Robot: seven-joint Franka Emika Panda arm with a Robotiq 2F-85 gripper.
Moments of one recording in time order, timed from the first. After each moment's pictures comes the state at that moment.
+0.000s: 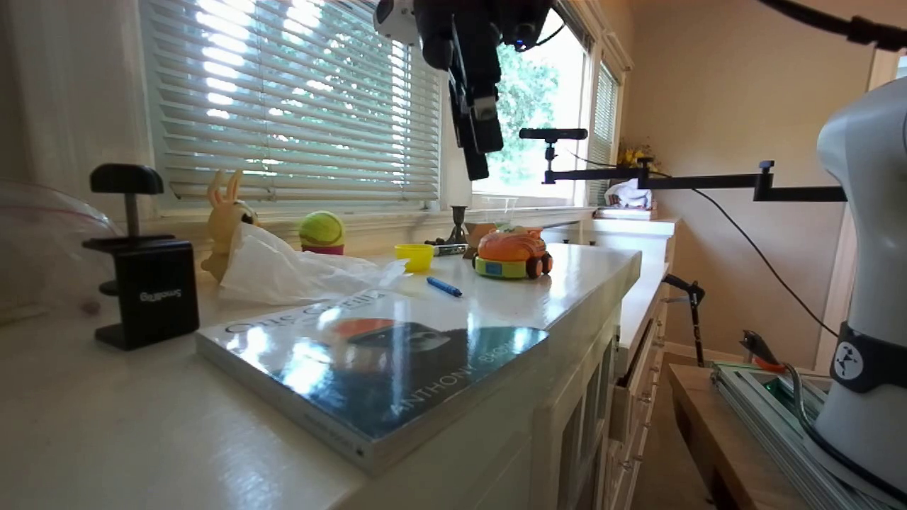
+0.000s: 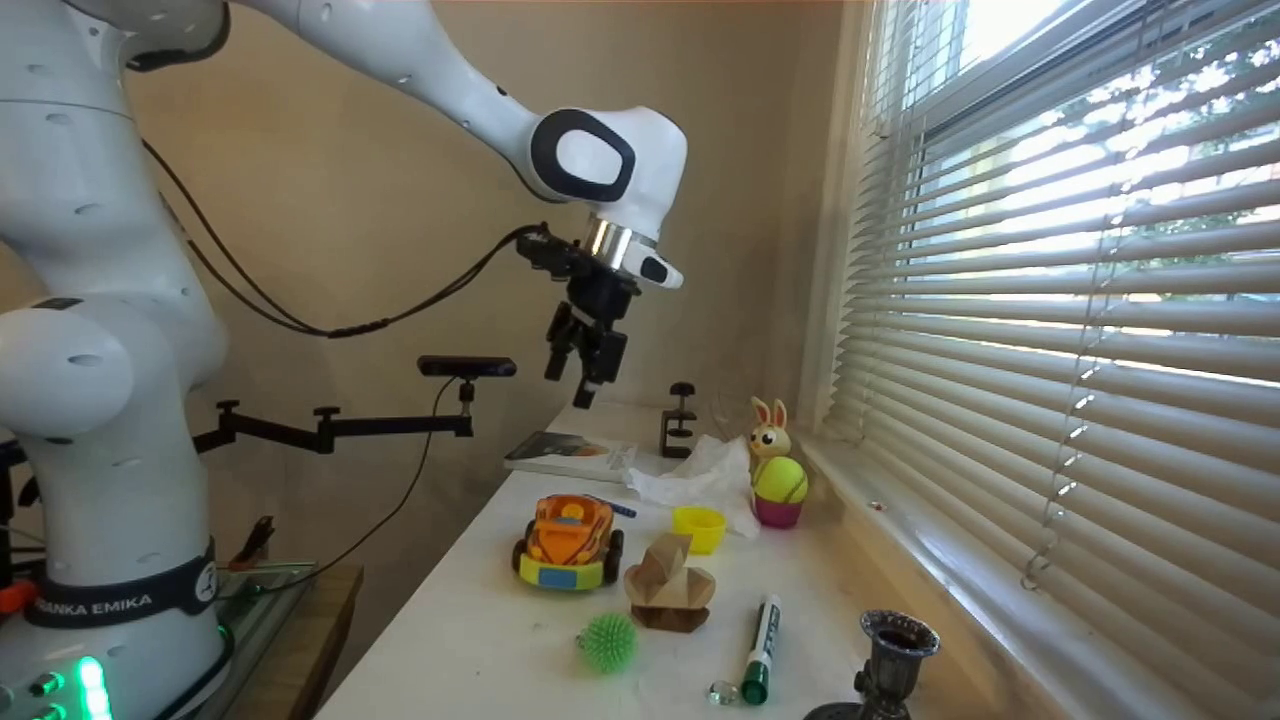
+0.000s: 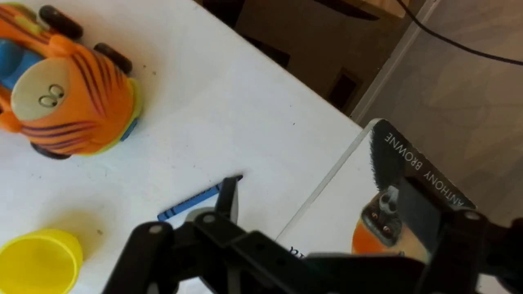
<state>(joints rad) 0.13 -0.24 0.00 -2.23 0.13 1.78 -0.24</state>
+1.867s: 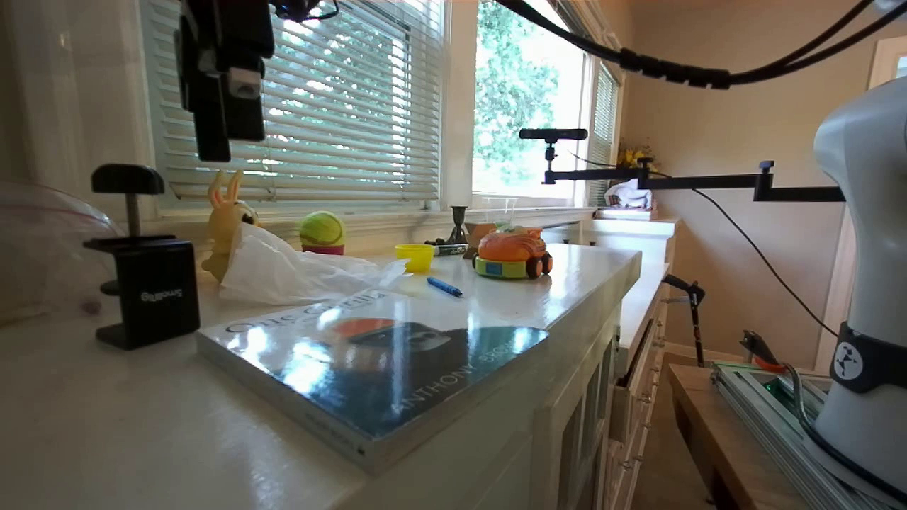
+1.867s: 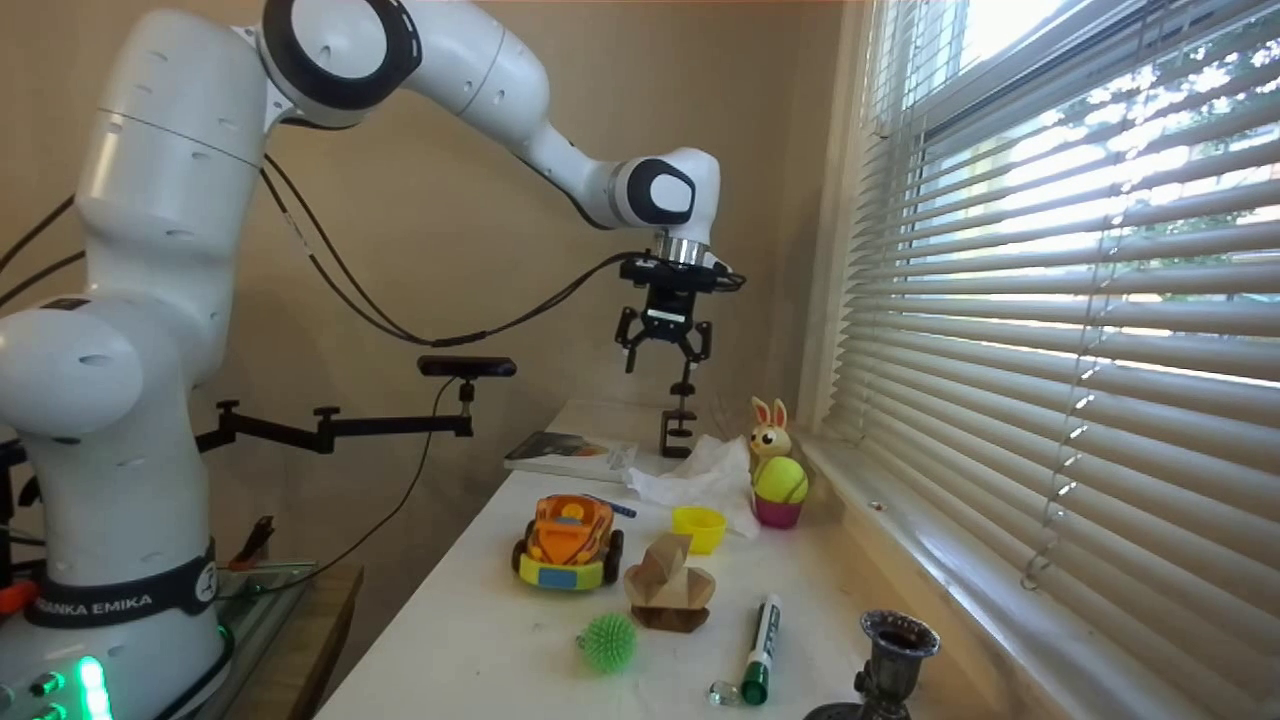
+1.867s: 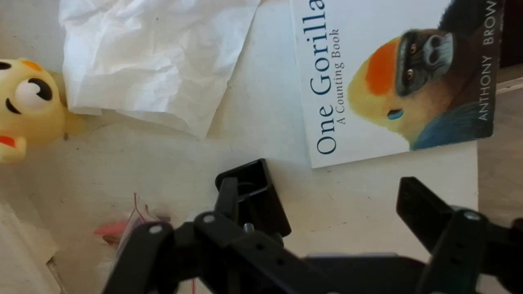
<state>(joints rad) 0.17 0.23 0.21 -1.69 -0.02 1.86 -0.65</state>
